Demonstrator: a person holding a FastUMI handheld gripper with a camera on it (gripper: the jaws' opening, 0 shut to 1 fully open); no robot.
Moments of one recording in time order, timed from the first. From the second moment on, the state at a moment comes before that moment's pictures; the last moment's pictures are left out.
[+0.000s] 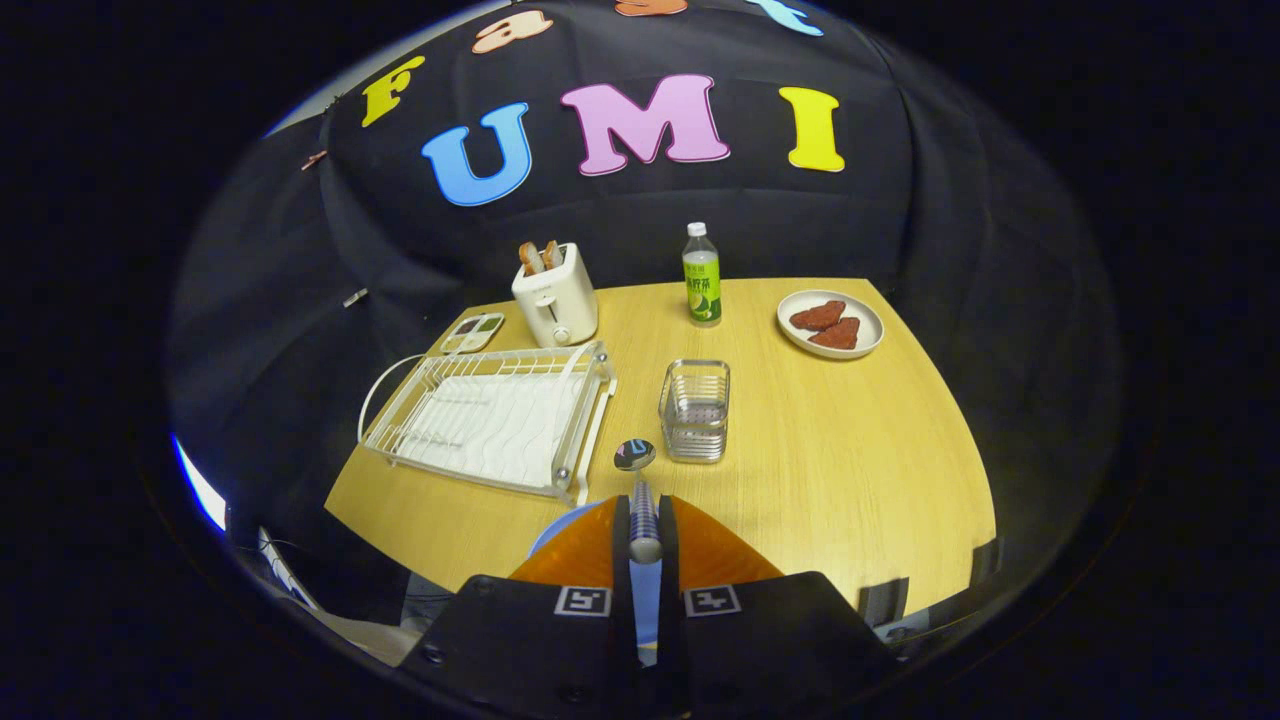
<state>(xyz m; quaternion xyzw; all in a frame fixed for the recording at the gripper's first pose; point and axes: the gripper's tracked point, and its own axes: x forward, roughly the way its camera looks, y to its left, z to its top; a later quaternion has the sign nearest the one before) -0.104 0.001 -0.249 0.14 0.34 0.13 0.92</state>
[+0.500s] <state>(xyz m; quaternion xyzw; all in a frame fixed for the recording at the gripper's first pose) -0.133 0.041 -0.324 0.13 0.39 0.15 0.90</state>
